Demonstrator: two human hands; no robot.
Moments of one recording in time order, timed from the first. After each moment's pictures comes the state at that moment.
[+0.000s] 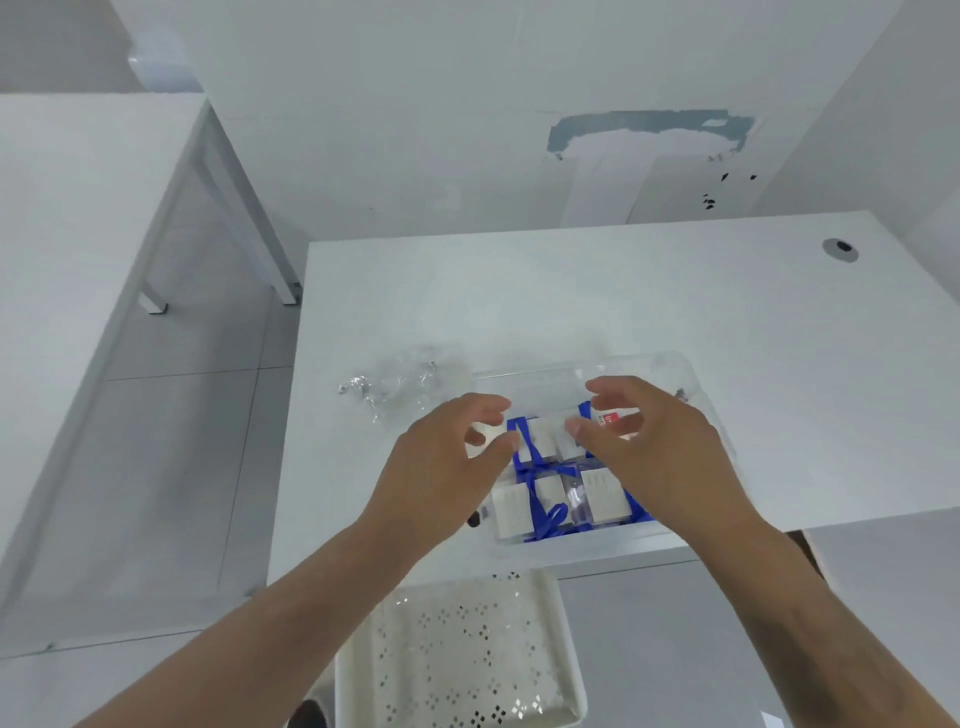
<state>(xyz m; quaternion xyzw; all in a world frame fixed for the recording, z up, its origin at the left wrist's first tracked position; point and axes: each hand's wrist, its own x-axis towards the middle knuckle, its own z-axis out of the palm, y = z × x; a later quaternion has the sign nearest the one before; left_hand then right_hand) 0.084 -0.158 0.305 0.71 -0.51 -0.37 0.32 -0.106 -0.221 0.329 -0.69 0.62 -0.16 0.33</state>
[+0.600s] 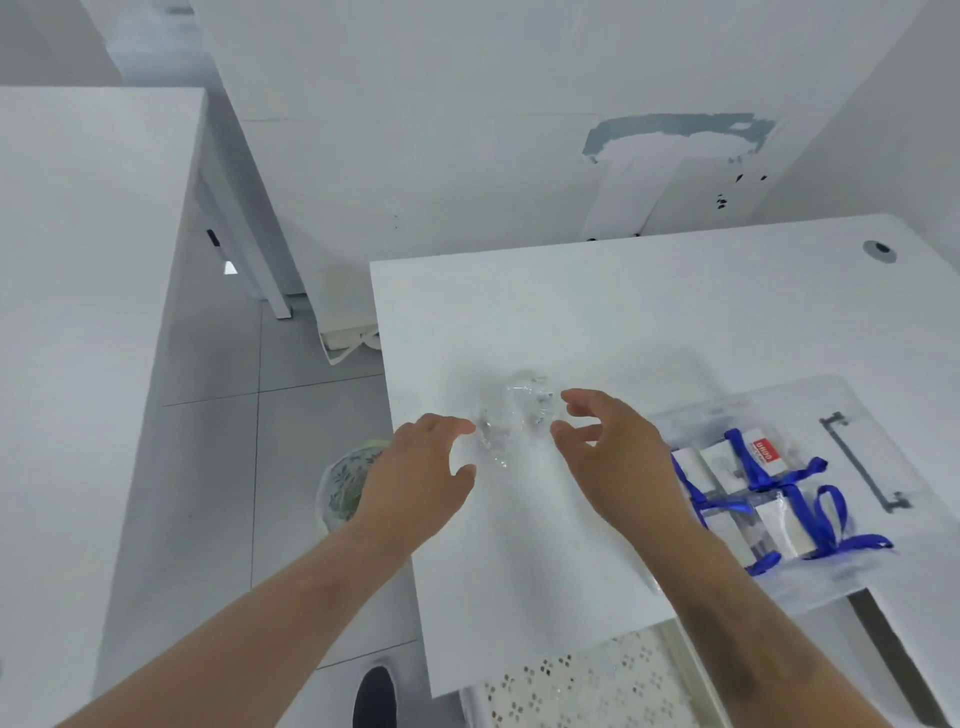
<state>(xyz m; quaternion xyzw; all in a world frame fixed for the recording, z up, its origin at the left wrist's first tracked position) 0.314 -0.183 0.224 0.71 -0.62 -0.28 0.14 0.123 -0.219 0.275 -0.64 0.68 -0.18 0.31</state>
